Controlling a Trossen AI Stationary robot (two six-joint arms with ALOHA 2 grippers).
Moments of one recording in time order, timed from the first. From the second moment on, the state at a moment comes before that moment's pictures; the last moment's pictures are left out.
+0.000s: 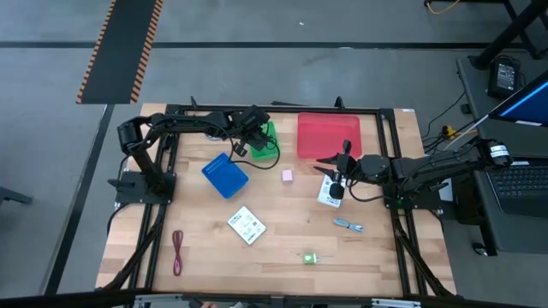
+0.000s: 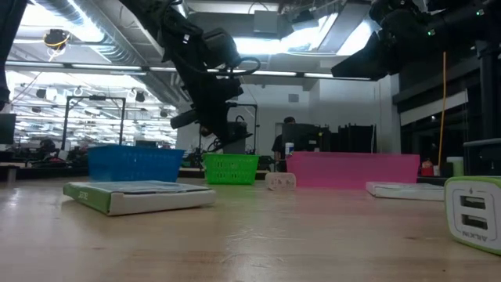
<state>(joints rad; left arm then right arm) 0.43 1.71 1.15 -0.39 -0.16 1.17 0.09 0.96 0.42 0.27 0.40 -0.05</state>
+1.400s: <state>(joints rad) 0.10 1.43 1.15 -0.54 -0.45 0.77 0.09 0.96 0.42 0.26 0.40 -0.06</state>
